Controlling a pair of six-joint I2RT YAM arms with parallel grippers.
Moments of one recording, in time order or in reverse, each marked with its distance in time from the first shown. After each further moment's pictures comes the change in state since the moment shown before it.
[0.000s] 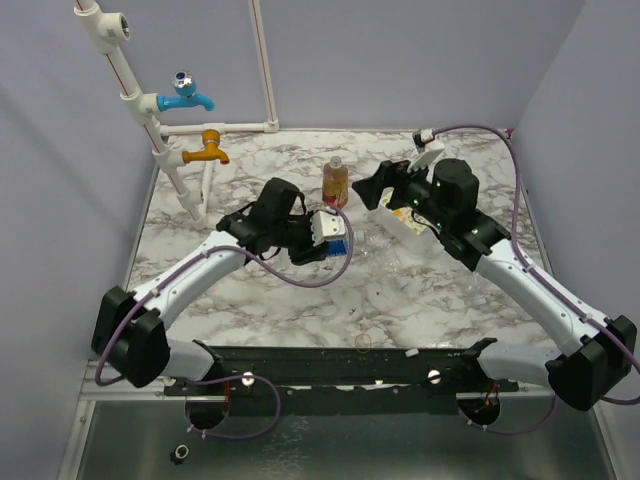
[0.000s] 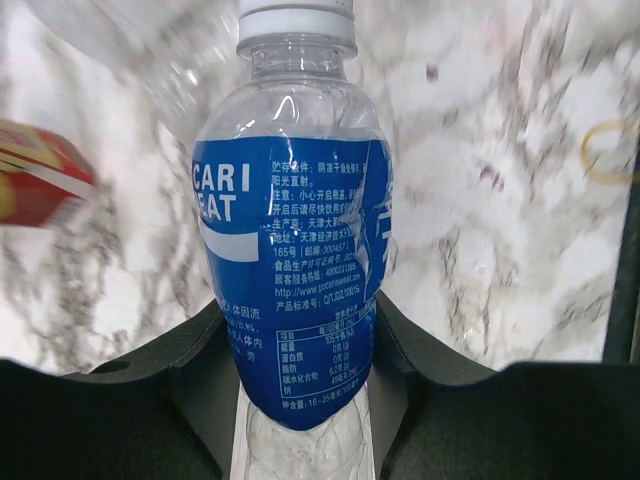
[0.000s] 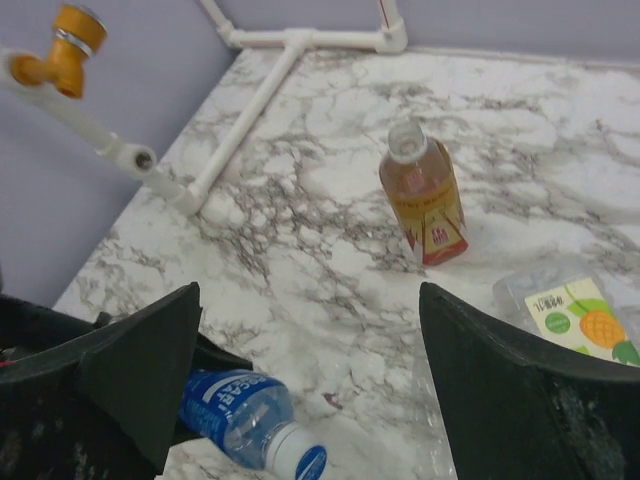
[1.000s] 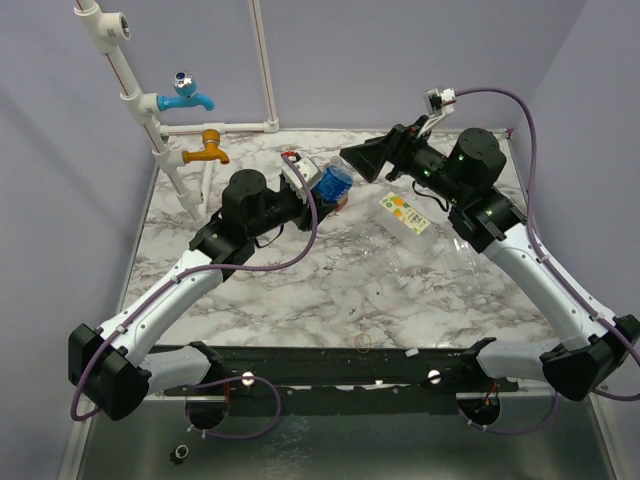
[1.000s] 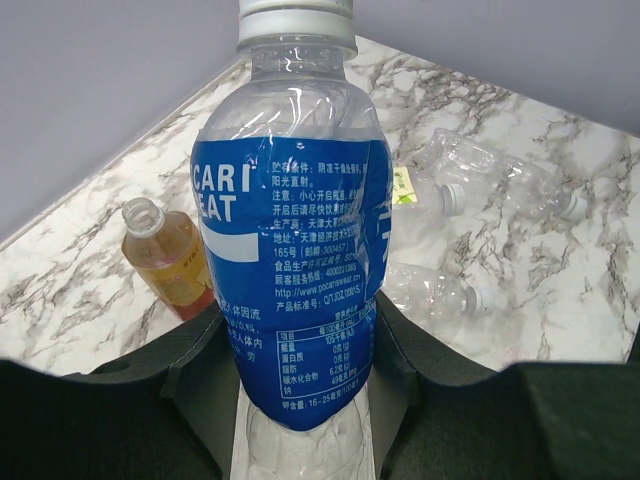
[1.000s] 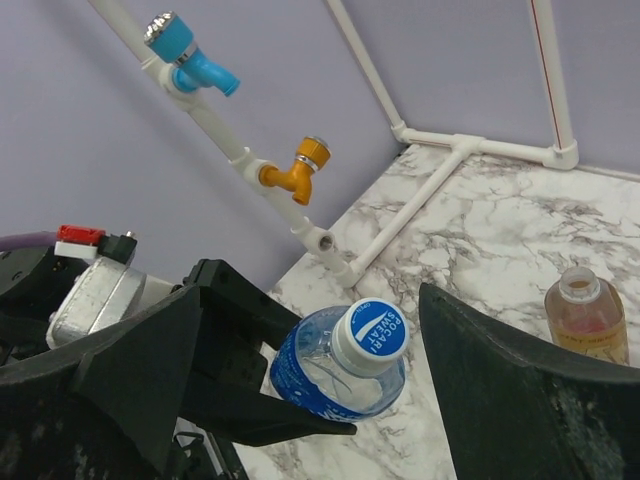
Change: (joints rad) left arm -0.001 -0.272 -0.027 0.526 -0.171 -0.653; right arm 0.000 0.050 0.308 0.039 -0.232 0.162
